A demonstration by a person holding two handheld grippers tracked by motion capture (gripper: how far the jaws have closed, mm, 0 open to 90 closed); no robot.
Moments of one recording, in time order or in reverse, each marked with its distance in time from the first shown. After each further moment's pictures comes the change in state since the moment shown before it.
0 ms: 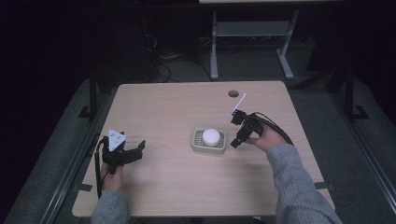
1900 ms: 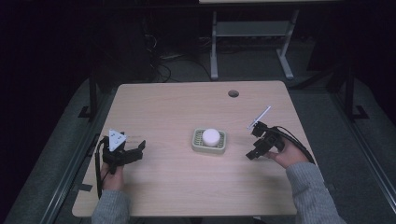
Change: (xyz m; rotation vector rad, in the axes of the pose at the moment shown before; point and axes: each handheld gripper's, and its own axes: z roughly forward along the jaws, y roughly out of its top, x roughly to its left) left arm -0.001 0.000 0.000 0.000 -0.001 0.002; right arm 0.004 -0.071 -0.007 -0.058 0.006 0.091
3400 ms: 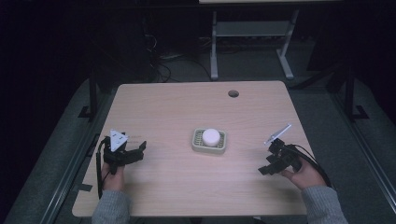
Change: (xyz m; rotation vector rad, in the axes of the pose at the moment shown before) left arm -0.002 -0.001 0.001 0.007 -0.006 0.013; right arm 0.010 -0.068 0.001 -0.065 -0.007 0.061
